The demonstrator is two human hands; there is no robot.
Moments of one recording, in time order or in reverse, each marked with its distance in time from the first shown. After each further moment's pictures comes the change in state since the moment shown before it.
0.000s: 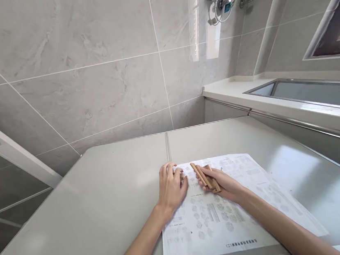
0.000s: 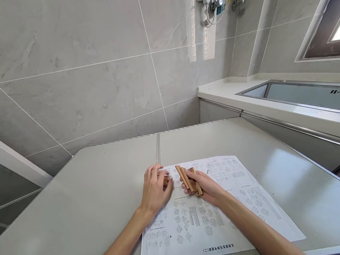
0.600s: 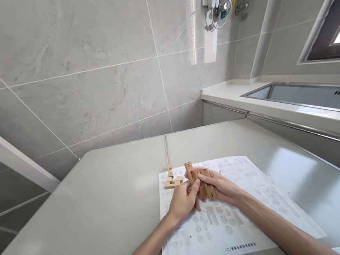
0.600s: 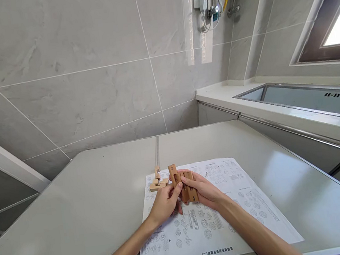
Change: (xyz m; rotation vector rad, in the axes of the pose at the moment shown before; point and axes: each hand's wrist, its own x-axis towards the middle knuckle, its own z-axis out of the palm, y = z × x) left_hand -0.010 0.034 0.013 -0.719 -0.376 -0.352; right_hand -0.009 -0.007 0.010 -0.078 -0.223 -0.098
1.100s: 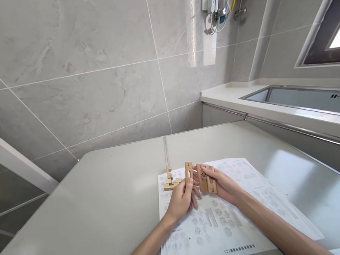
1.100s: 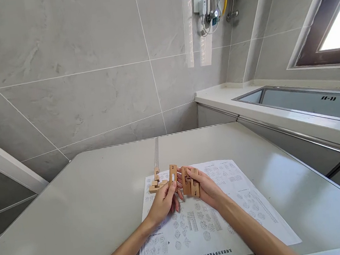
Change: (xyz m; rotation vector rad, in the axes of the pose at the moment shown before) left_hand 0.007 -0.012 -0.002 -0.197 0.024 0.013; right_hand 0.008 0.000 -0.016 0.116 0.186 -0.061
